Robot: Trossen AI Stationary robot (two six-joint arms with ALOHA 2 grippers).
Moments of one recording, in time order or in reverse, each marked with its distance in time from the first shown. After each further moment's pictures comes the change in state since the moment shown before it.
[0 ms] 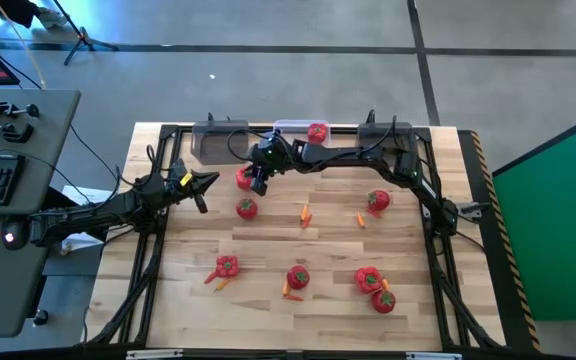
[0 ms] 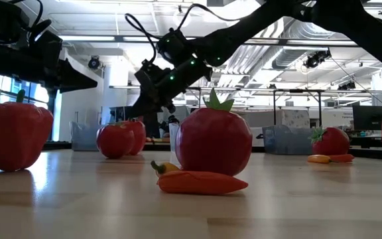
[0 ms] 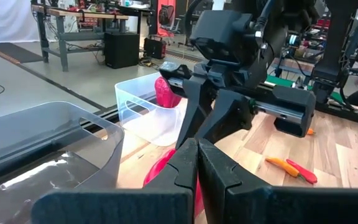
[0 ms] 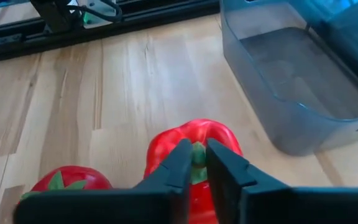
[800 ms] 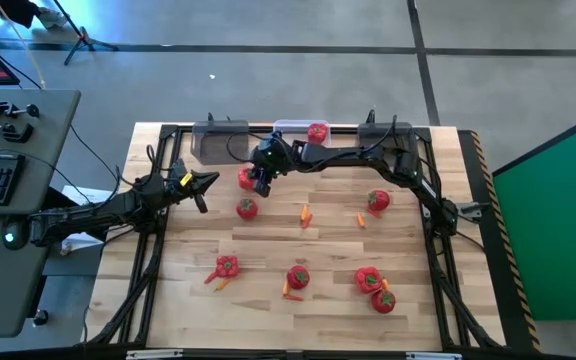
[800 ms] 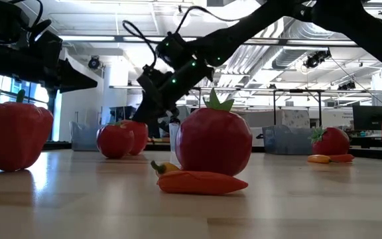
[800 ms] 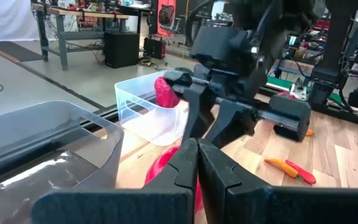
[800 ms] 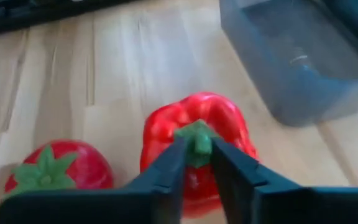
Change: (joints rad) left arm 0.000 0.000 0.000 0.000 0.000 -0.008; right arm 0.001 -0.005 -0.001 -0.083 0.019 0.004
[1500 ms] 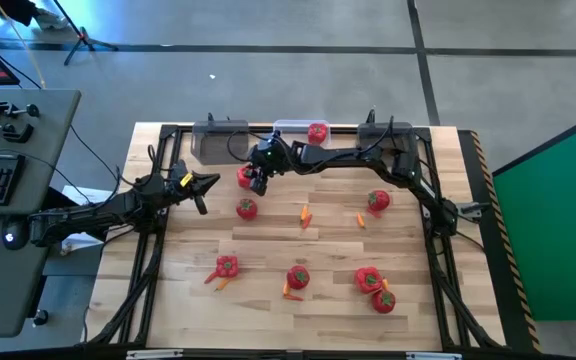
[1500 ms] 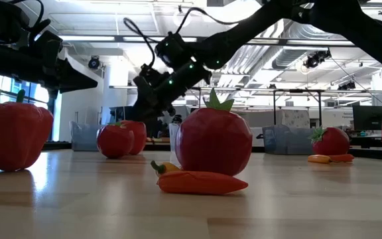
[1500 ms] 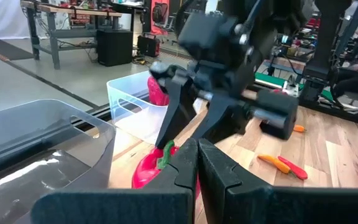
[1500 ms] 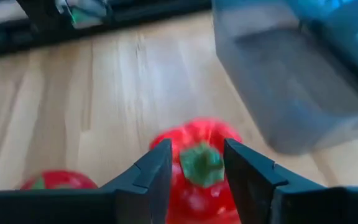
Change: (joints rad) left arm 0.000 0.000 0.000 -0.004 0.031 -0.001; right arm -0.001 0.024 0.001 0.096 0.008 0.001
